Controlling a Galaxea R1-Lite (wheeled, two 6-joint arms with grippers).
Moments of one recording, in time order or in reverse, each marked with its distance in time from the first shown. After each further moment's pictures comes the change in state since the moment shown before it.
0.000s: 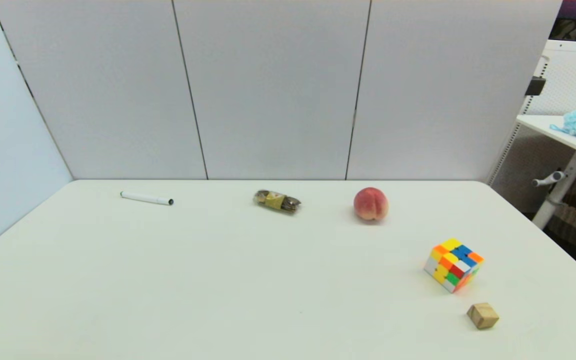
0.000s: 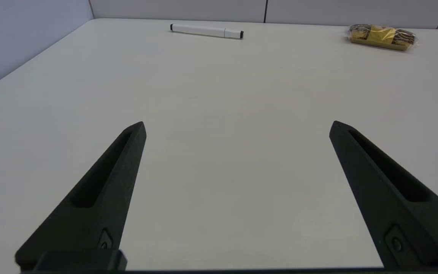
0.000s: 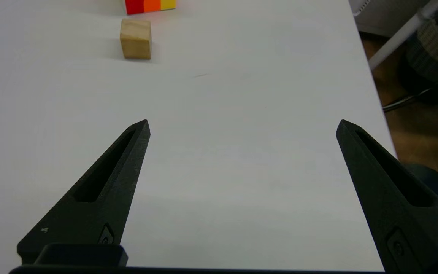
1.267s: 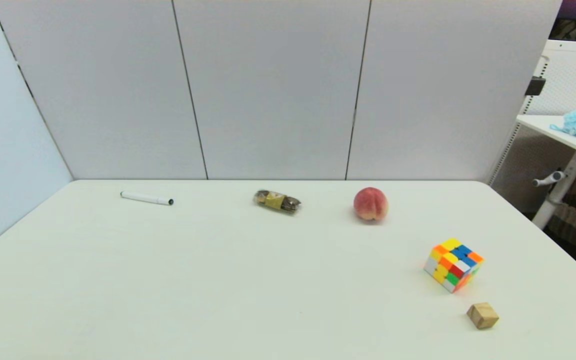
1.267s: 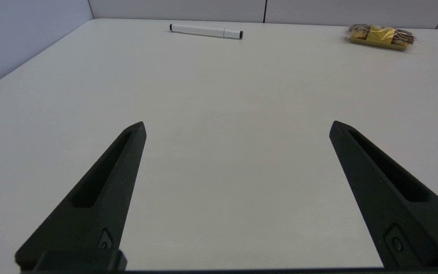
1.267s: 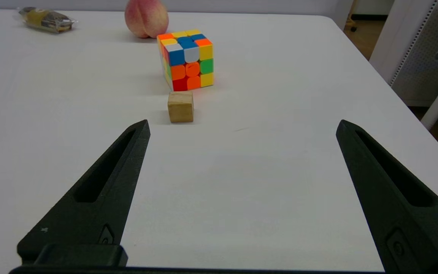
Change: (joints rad) left arm 0.000 0.000 0.000 0.000 0.000 0.000; right arm -0.025 -0.350 0.278 -0.300 0.134 0.165
